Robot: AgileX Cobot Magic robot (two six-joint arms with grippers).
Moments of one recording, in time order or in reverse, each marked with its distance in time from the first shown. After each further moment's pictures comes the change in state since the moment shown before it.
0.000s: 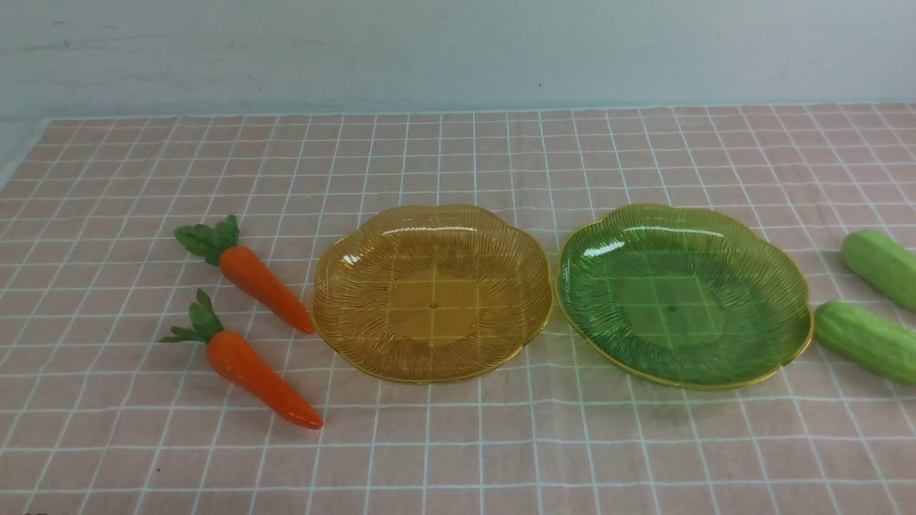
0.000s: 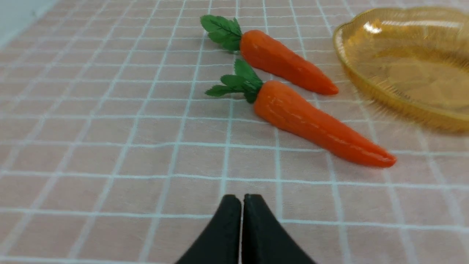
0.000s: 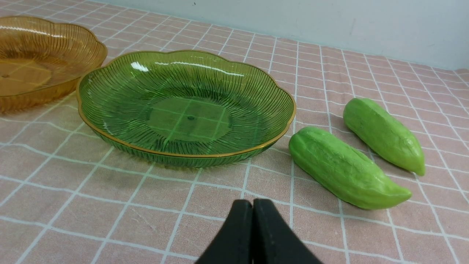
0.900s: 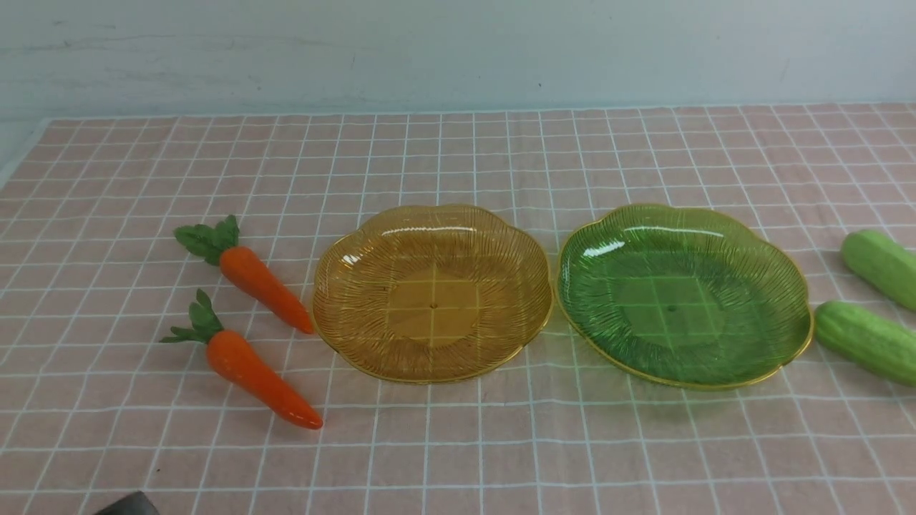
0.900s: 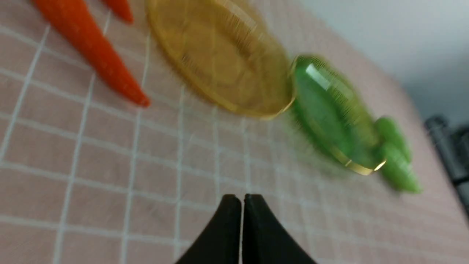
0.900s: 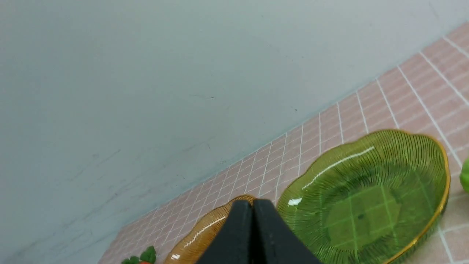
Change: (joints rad) right arm 0.000 0.281 -0.399 0.215 0.232 0.183; left arm 0.000 0.225 -0.328 -0.649 0.336 -0.047
